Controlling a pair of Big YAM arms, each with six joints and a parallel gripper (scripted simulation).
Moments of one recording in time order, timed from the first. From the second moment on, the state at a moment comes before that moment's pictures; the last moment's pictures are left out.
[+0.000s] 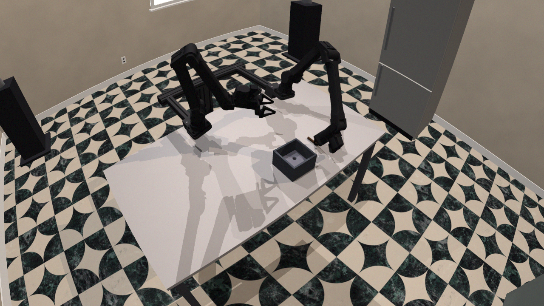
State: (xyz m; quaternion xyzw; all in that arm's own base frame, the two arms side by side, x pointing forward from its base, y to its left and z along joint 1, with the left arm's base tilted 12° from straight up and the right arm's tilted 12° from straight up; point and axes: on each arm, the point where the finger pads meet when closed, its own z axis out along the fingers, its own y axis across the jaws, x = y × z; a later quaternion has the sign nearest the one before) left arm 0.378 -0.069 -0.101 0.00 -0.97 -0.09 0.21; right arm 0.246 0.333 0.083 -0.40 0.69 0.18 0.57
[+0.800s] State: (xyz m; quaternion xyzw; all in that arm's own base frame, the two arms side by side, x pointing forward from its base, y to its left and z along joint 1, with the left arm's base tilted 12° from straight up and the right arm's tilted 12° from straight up) left arm 0.369 -0.074 -0.046 0.01 -0.98 -0.11 0.14; right arm 0.246 0.333 0.083 -0.40 0.69 0.18 0.57
